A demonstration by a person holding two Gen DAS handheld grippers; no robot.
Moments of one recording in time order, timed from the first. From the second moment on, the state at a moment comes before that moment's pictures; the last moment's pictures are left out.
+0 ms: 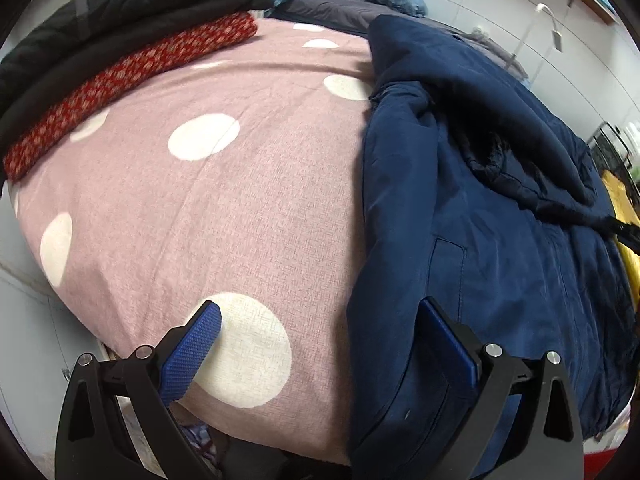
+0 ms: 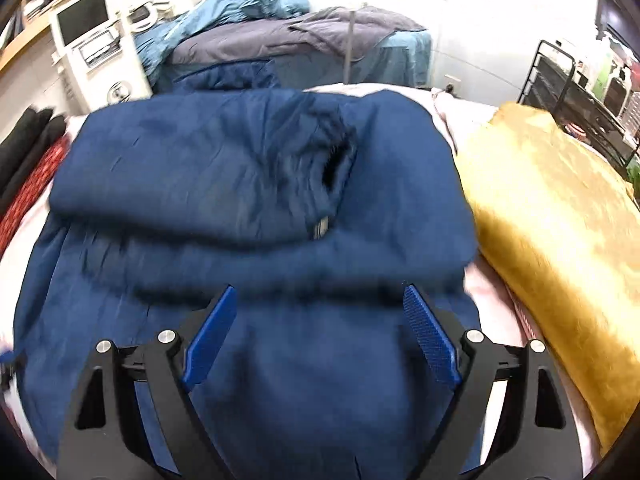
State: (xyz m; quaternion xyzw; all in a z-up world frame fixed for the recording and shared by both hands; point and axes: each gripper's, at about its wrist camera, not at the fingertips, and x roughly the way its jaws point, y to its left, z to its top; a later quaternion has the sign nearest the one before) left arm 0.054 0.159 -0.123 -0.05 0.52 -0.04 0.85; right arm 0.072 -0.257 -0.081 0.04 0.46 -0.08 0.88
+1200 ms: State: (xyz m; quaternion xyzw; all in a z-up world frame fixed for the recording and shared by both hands) left arm 0.038 0.093 -0.141 -0.07 0.56 -0.38 0.73; right arm -0.089 -0.261 -0.139 0.23 0.53 0.06 0.81
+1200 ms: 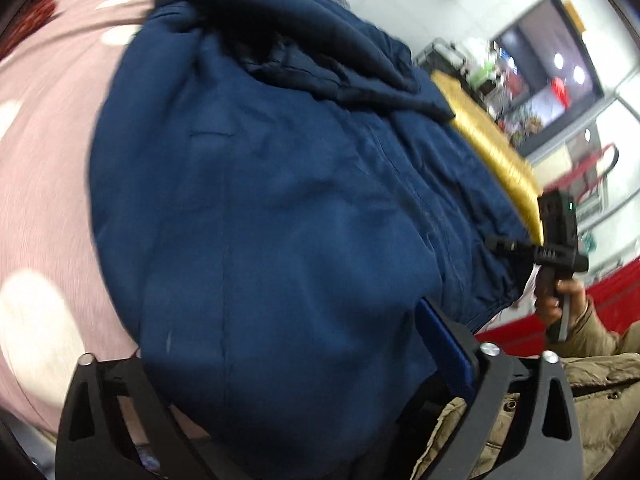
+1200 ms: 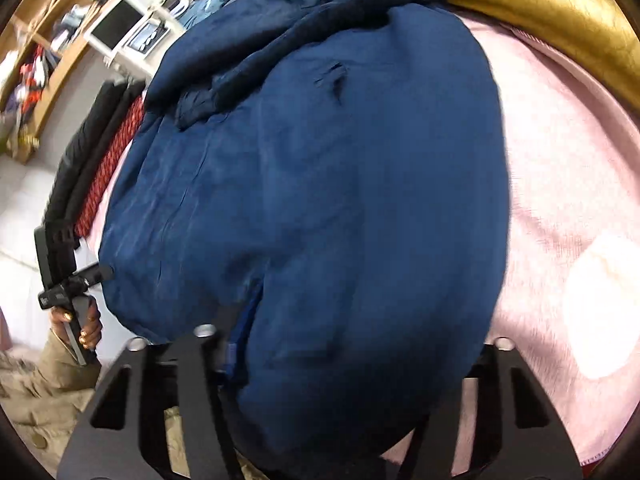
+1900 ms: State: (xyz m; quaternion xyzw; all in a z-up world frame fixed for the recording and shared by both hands) left arm -0.018 0.147 -0.060 0.02 0.50 -0.53 0.69; right arm -0.148 -0.266 -0.060 0.24 0.53 0.22 0.78
